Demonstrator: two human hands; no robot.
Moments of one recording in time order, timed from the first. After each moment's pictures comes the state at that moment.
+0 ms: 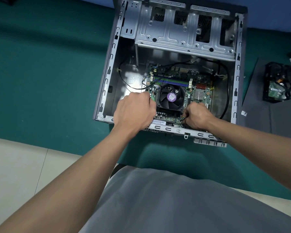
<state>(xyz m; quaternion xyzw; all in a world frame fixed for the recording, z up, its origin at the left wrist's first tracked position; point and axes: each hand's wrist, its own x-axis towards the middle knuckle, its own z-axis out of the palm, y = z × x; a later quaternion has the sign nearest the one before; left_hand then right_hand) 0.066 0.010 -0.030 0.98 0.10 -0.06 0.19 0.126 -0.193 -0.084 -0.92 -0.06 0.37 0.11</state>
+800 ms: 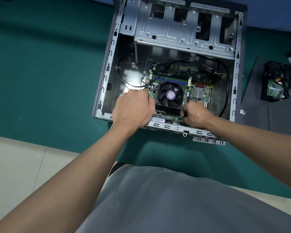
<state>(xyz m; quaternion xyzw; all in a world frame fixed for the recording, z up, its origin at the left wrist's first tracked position) 0.066 0.011 -0.030 0.98 0.11 -0.06 0.18 0.126 -0.193 -0.084 -0.91 -0.11 0.39 0.09</state>
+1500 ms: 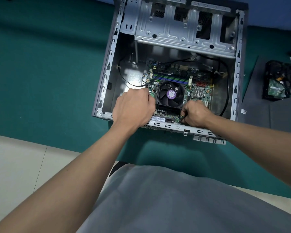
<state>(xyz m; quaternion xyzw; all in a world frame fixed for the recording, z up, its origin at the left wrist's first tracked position) 0.065 0.009 -0.029 0.97 0.12 -0.06 0.18 0.126 -0.194 -0.088 -0.91 -0.09 0.39 0.11</state>
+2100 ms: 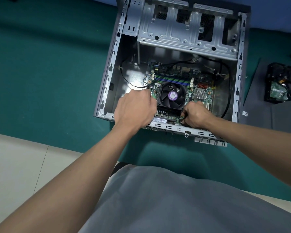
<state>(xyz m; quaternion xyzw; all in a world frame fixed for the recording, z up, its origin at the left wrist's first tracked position) 0.065 0.010 -0.028 0.98 0.12 -0.06 0.18 0.126 -0.189 -0.087 -0.91 -0.10 0.39 0.09</state>
